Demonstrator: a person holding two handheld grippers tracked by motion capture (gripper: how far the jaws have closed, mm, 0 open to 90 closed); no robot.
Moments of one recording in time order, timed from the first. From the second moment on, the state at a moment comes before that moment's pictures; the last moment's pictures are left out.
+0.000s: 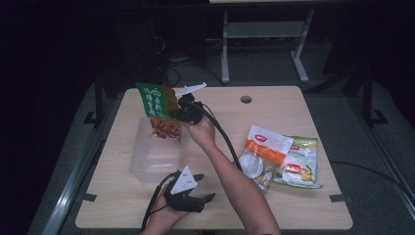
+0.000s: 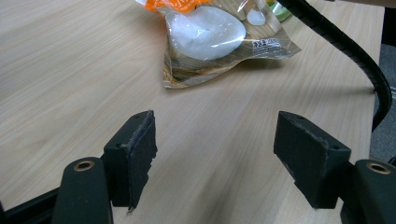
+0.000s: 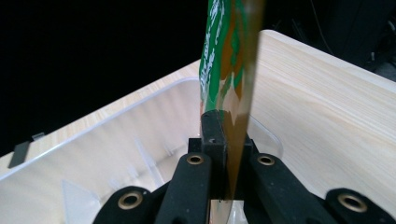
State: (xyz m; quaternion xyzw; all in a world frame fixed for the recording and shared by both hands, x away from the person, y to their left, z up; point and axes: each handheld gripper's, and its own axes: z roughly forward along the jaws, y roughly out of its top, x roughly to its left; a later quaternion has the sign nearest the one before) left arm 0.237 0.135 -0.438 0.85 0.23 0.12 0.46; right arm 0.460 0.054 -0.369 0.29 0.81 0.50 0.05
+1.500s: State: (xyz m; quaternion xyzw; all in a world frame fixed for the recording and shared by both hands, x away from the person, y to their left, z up) left arm 0.246 0.130 -0.438 0.85 0.24 0.11 0.46; right arm 0.420 -0.036 -0.353 0.30 0.83 0.47 0.02
